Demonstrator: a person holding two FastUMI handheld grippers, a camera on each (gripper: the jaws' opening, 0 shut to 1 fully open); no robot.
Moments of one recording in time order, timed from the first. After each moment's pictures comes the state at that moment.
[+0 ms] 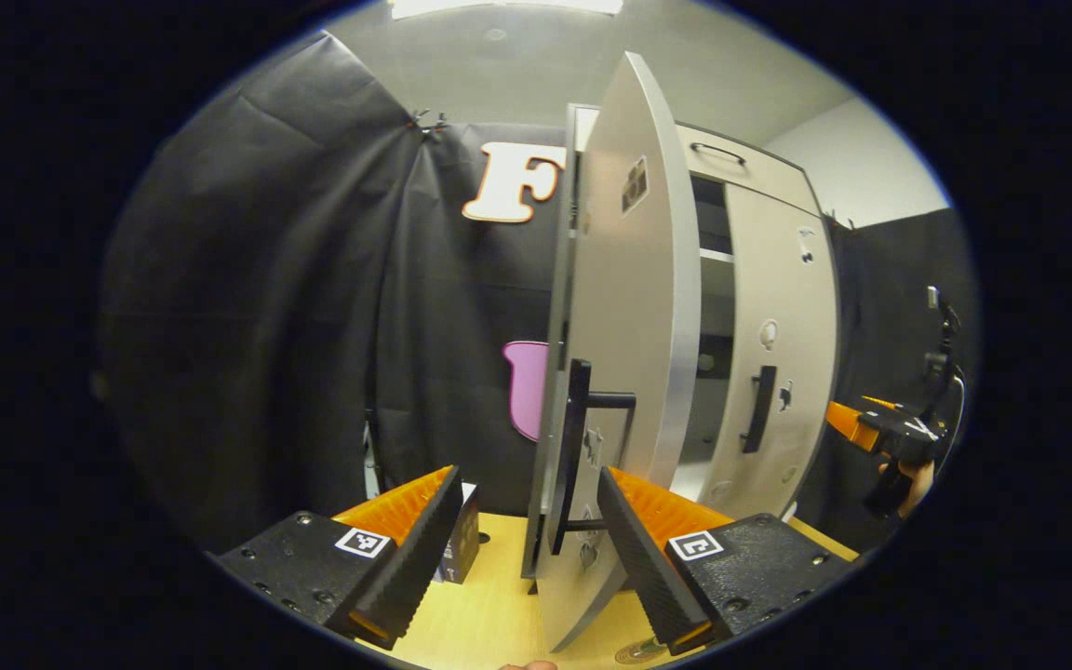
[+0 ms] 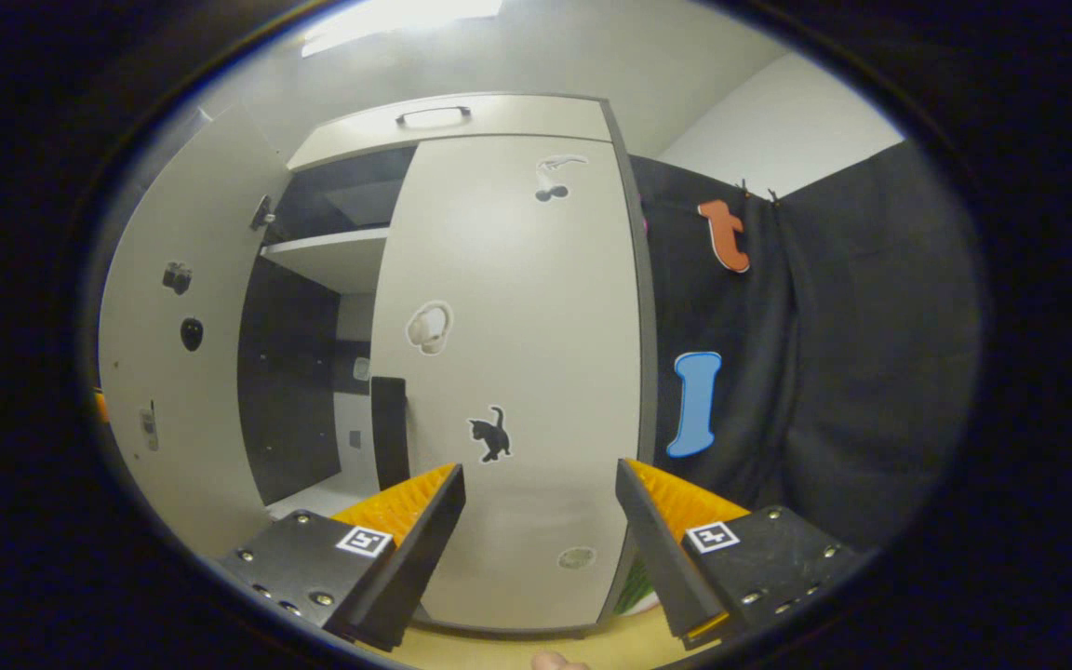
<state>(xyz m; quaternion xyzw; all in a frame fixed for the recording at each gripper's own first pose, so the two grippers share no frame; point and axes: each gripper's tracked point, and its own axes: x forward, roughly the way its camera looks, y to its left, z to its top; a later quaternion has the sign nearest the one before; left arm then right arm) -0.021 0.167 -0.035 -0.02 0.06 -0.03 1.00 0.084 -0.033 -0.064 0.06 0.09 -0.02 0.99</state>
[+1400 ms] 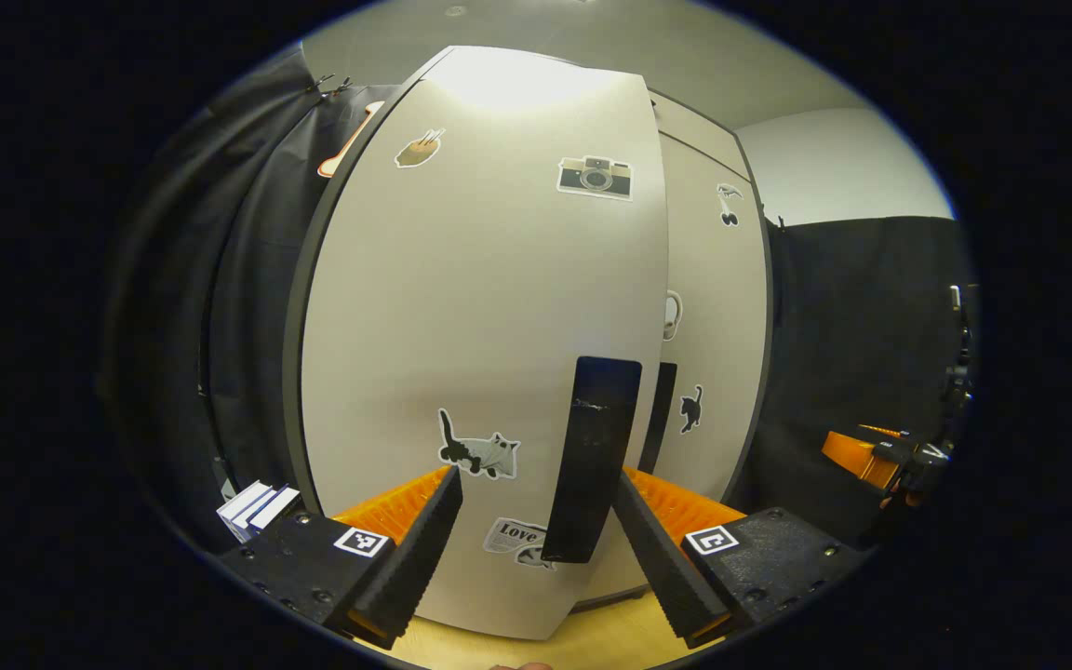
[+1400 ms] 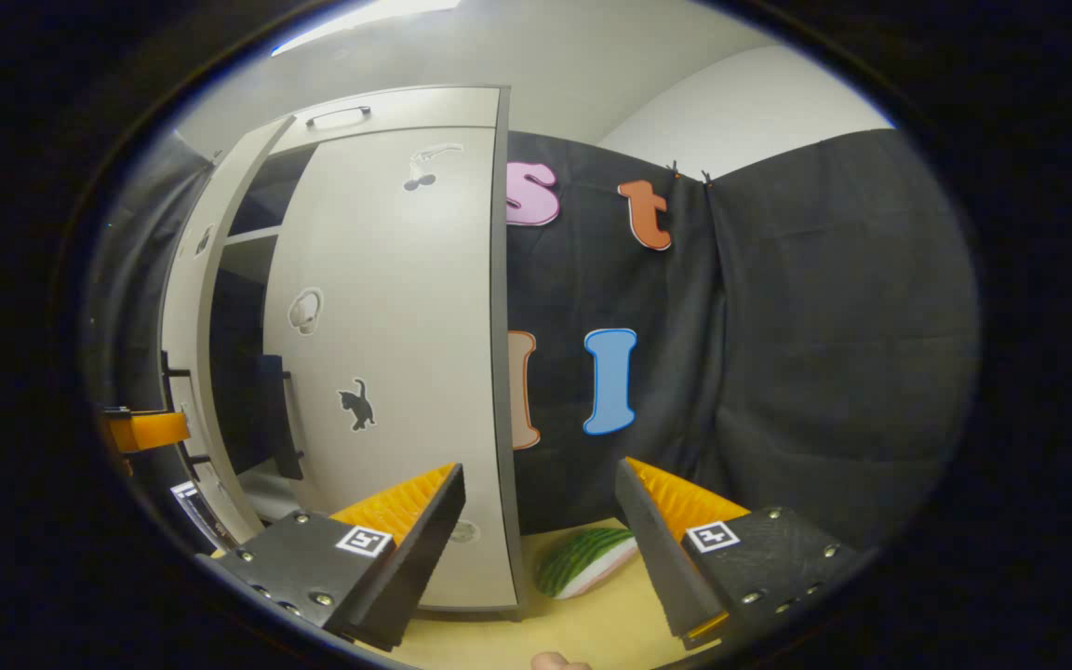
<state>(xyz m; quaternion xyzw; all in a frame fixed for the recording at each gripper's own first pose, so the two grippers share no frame) 0.094 0.001 -0.060 -0.07 0.08 -0.15 0.98 0.057 -0.142 -0.081 0.05 0.12 -0.10 0.99</state>
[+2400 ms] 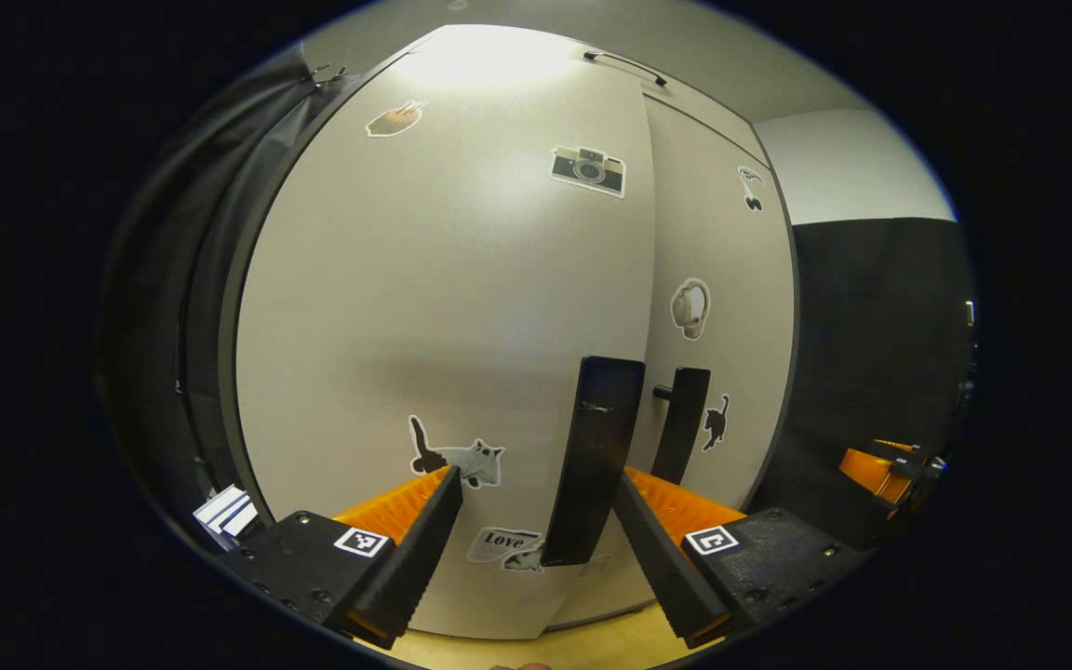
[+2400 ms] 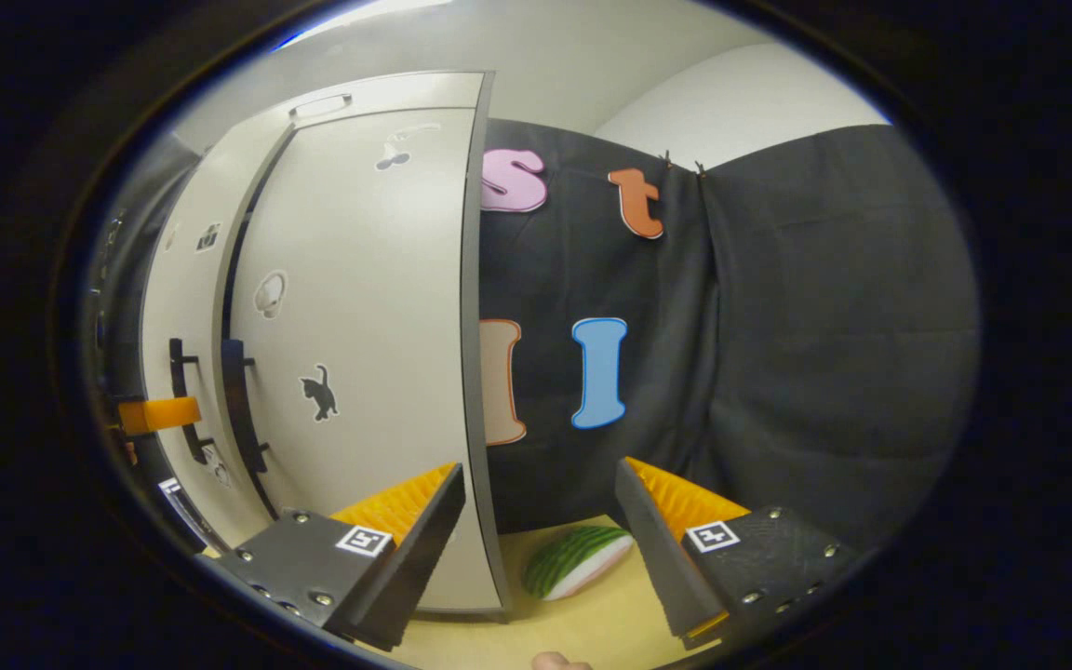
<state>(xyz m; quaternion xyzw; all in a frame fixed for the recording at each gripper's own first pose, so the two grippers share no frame) 0.150 -0.017 -0.070 -0.07 0.08 -0.16 0.98 0.075 -0.165 -0.102 0.06 0.12 -0.12 0.98</state>
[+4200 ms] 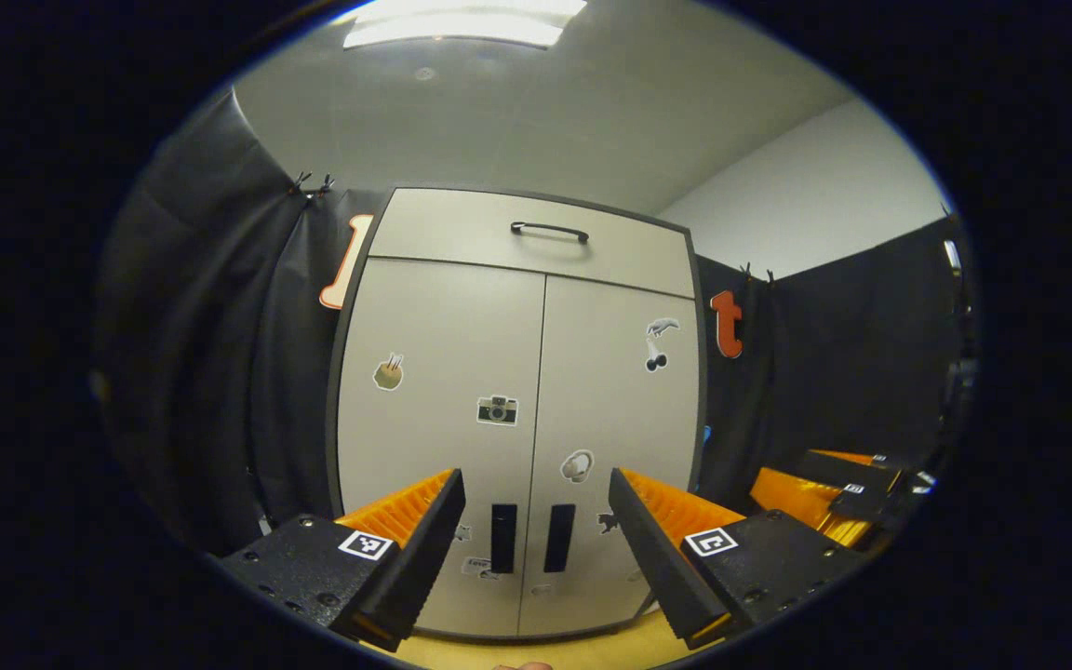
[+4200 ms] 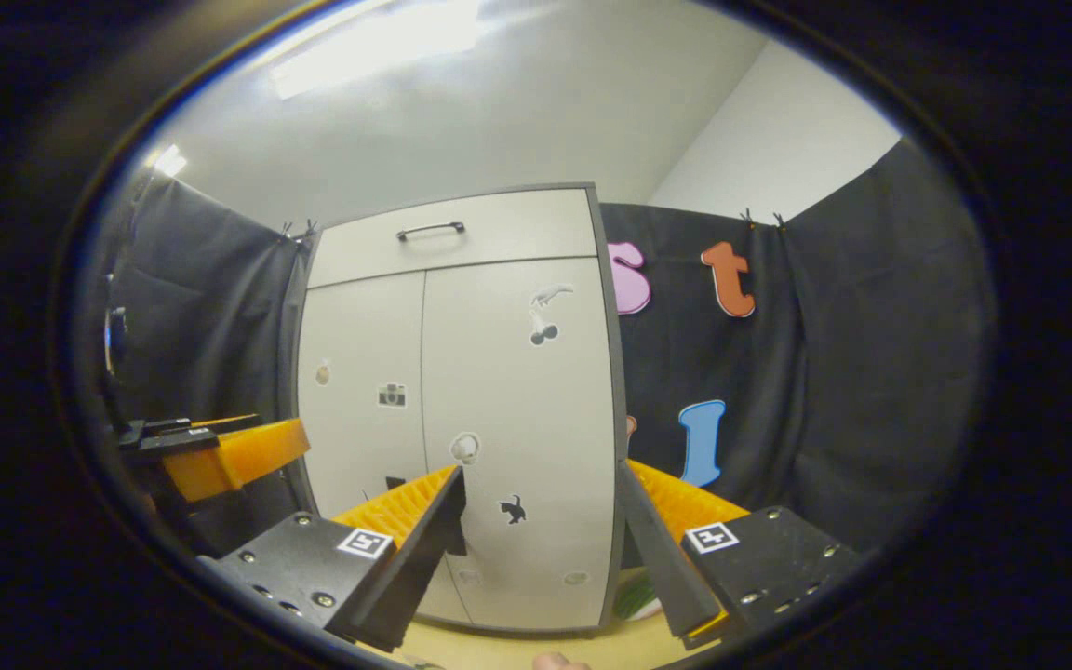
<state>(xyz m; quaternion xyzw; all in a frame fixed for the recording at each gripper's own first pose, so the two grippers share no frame) -0.009 -0.035 0.144 -0.06 -0.01 -0.12 0.99 0.018 -0.056 0.100 0.10 0.04 0.04 0.99</state>
